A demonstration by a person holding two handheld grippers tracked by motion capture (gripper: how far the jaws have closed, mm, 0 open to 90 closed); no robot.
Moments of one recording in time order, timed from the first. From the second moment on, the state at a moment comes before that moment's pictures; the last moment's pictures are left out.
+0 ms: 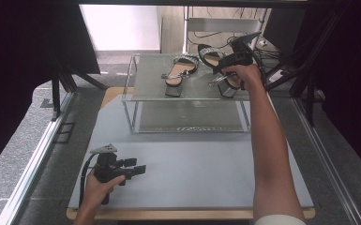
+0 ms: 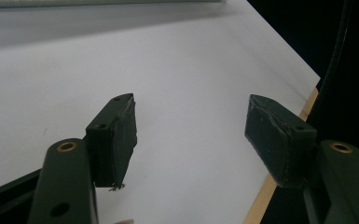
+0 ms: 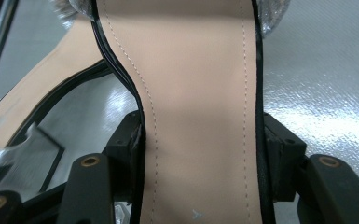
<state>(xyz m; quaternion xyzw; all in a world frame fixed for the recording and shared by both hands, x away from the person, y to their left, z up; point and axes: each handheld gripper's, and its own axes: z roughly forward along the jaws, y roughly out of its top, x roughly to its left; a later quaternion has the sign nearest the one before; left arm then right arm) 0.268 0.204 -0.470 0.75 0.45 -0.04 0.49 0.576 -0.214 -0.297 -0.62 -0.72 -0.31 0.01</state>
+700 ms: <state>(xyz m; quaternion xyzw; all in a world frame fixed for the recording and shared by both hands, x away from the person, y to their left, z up) 0.266 0.201 -0.469 0.75 0.44 -0.04 0.49 0.586 -0.197 -0.306 -0.67 -0.71 -0.24 -0.03</state>
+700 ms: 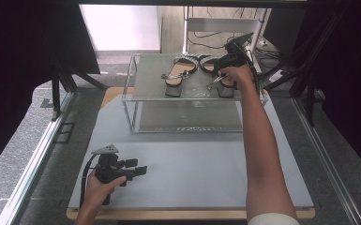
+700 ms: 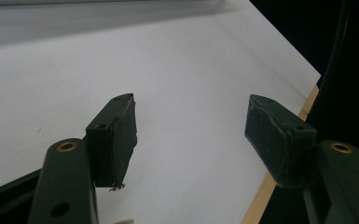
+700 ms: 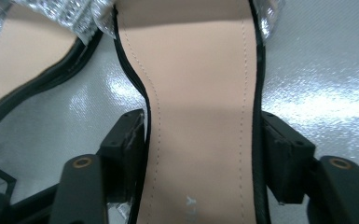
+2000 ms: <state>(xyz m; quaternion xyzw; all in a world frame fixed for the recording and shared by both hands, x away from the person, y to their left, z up) 0.378 0.185 -0.342 0.70 0.50 0.10 0.50 0.455 -0.278 -0.290 -0.55 -0.71 -0.41 -0.15</state>
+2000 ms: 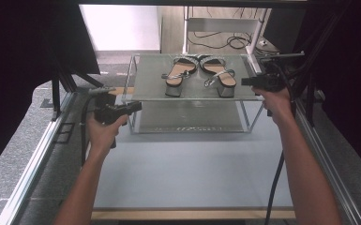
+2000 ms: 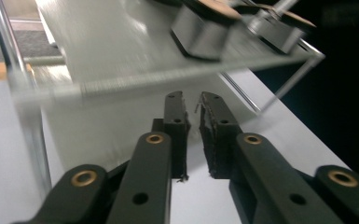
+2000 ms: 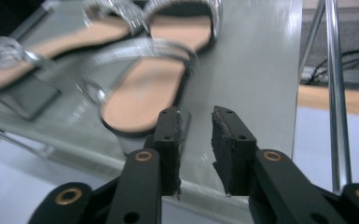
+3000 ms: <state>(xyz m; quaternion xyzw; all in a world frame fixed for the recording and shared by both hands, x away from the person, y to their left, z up) 0.454 0.089 -0.334 0.74 0.48 0.08 0.46 0.453 -0.241 -0.328 -0.53 -0.73 -0.39 -0.15</state>
